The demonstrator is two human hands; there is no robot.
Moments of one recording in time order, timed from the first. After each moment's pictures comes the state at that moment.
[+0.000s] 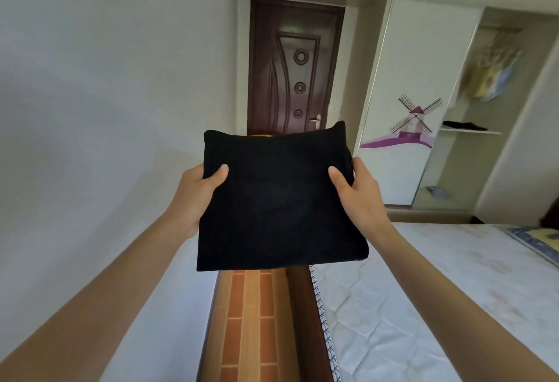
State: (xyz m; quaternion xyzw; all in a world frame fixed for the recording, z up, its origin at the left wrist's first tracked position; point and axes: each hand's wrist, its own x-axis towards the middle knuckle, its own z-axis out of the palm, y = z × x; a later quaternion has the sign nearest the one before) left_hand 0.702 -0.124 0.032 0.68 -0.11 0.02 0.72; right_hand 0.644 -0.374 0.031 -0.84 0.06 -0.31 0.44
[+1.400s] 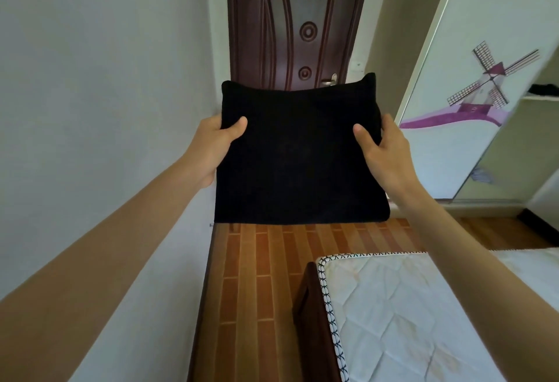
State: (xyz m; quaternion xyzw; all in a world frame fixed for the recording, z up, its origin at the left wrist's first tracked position) left_hand 1.415 -0.358 0.003 0.69 -0.16 -0.04 0.70; right_hand 1.330 -0.608 -0.007 -0.84 0.10 -0.32 0.43
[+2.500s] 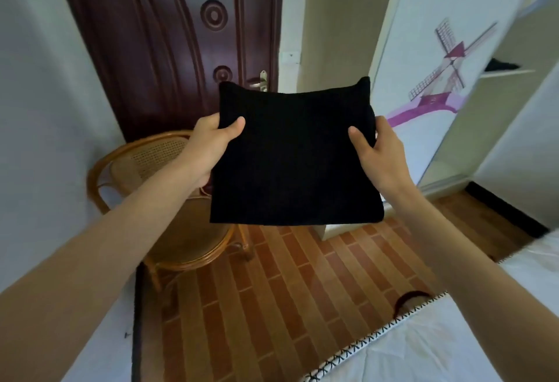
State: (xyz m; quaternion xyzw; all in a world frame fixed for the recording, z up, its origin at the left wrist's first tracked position) left_hand 1.885 -0.709 -0.008 0.69 -0.25 -0.15 0.66; right_hand 1.725 -0.924 -0.030 -0.83 0.23 -0.37 0.36
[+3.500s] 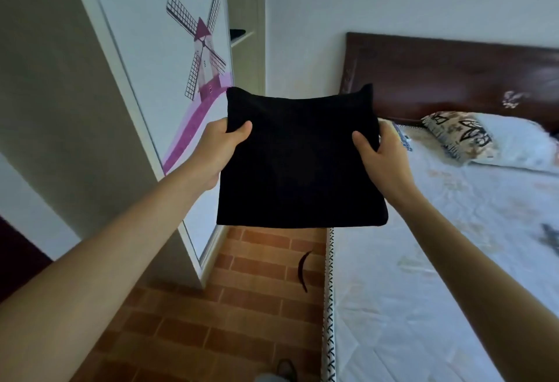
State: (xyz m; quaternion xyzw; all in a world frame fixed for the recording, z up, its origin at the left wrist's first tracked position) left_hand 1.924 -1.188 -0.038 0.51 -0.56 -0.44 0.48; right_hand 1.661 -1.165 -0.058 -0.59 0.61 -0.50 0.16
